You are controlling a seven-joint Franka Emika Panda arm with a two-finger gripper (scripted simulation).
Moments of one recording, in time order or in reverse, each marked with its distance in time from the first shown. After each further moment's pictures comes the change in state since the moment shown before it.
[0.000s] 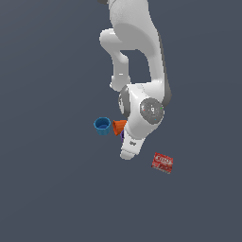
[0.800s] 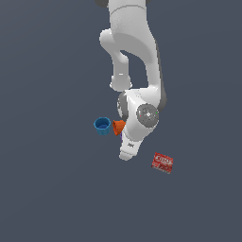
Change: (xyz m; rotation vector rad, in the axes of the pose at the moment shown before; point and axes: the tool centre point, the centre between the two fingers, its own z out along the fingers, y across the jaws) arm 0.000 -0.001 0.029 0.000 0.000 -0.005
